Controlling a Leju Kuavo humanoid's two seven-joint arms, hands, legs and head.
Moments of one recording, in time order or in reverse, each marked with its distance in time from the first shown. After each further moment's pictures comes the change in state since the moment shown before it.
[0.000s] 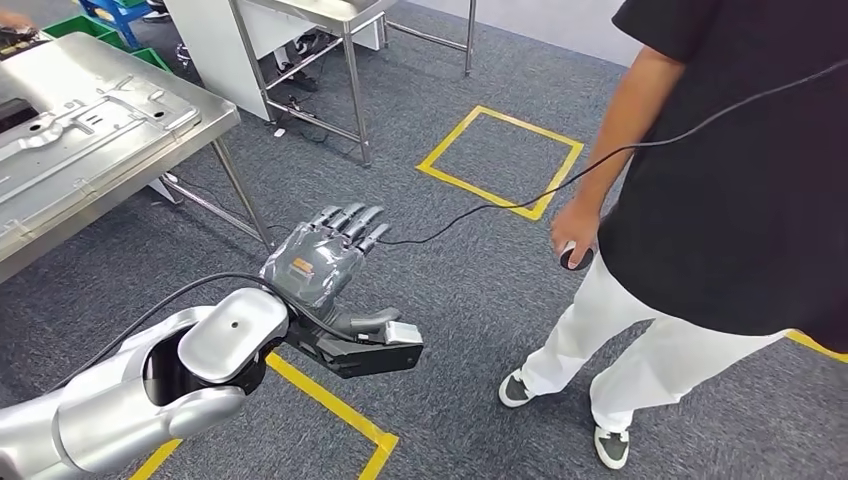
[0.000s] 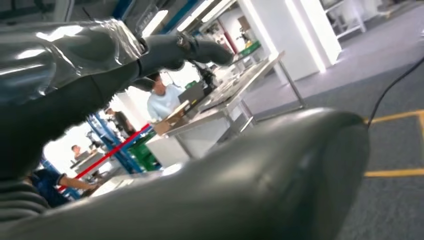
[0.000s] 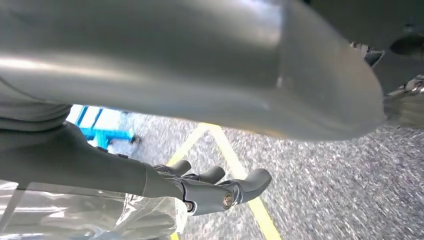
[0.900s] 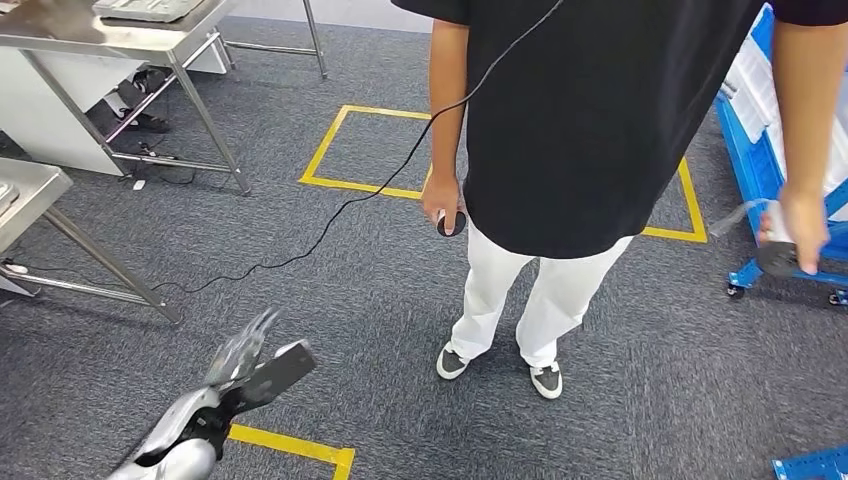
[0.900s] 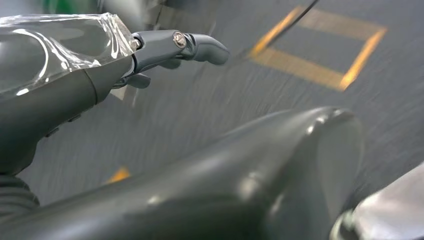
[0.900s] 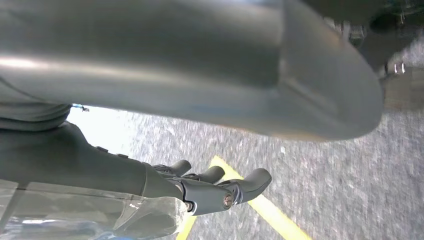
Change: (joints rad) left arm 0.618 0.074 0.385 0.524 0.354 0.683 -0.338; right arm 0.000 0.002 -0.008 -0.001 -0.009 -0.015 -0.014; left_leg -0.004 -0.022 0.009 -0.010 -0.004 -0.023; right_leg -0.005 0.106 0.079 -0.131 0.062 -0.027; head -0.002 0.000
